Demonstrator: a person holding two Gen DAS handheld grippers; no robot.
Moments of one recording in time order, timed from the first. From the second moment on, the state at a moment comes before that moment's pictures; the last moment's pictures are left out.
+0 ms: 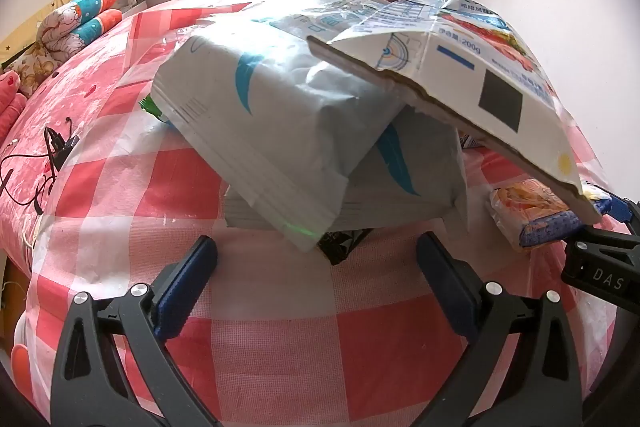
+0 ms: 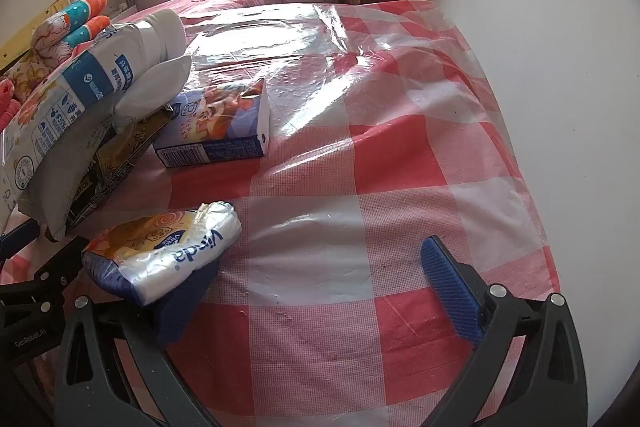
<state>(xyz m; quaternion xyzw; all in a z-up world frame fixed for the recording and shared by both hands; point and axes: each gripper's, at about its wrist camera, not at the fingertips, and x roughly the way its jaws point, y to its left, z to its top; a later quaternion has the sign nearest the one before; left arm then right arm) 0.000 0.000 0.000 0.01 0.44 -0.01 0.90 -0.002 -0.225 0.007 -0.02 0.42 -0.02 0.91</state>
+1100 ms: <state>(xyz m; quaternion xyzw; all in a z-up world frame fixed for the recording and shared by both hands) -0.031 -0.010 0.011 0.04 0.42 -0.02 0.91 -0.036 -0.225 0.018 -0.03 0.41 -0.02 0.91</state>
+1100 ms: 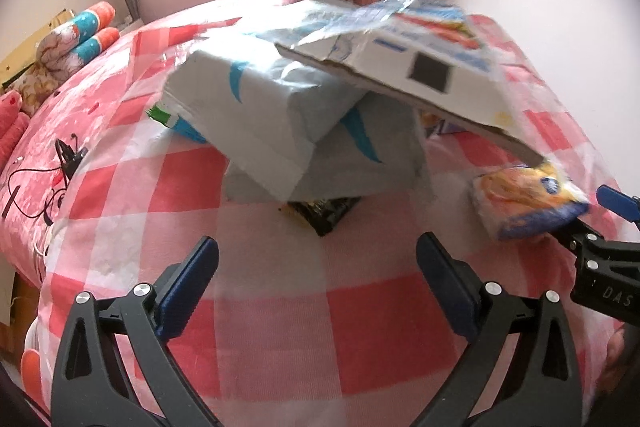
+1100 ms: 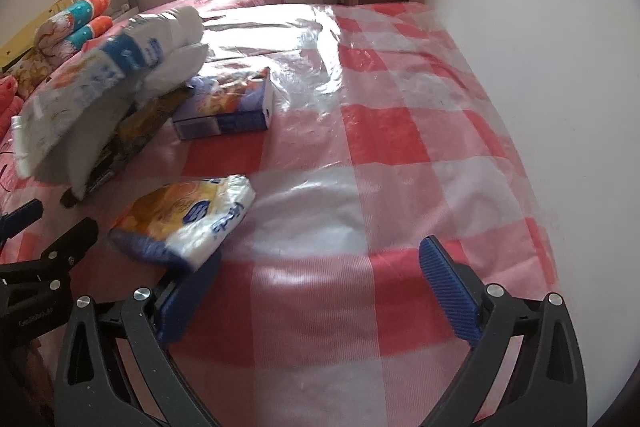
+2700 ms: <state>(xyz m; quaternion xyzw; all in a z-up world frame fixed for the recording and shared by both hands) -0.192 0.047 0.115 0.01 0.29 0.00 0.96 -0.224 -0.200 0.123 -0.01 0.25 0.02 0.97</state>
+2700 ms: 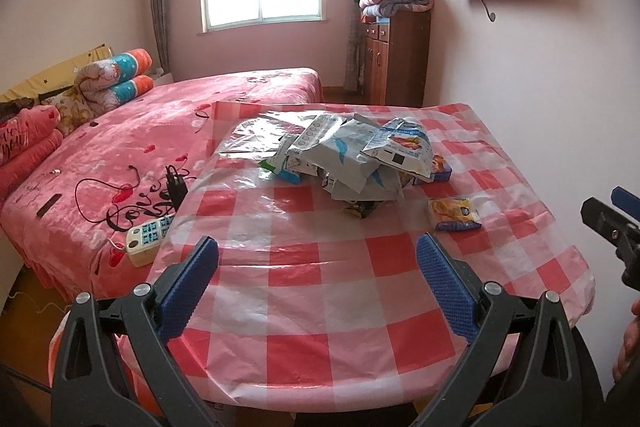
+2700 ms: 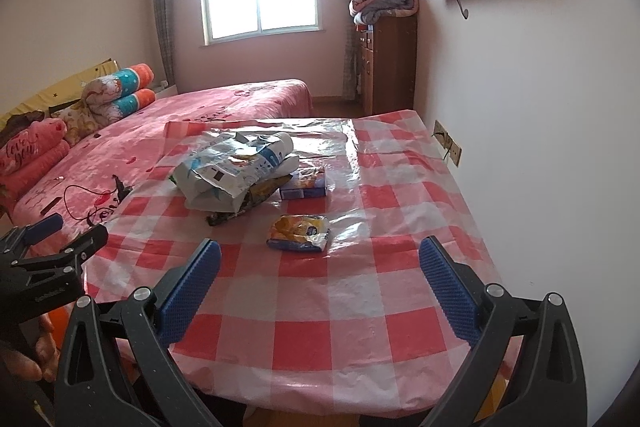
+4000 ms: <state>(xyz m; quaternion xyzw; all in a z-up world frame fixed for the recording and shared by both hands) -0.148 0.067 0.089 0.00 0.35 -0.04 0.94 -0.145 -0.208 0.052 0.03 0.38 0.11 0.92</state>
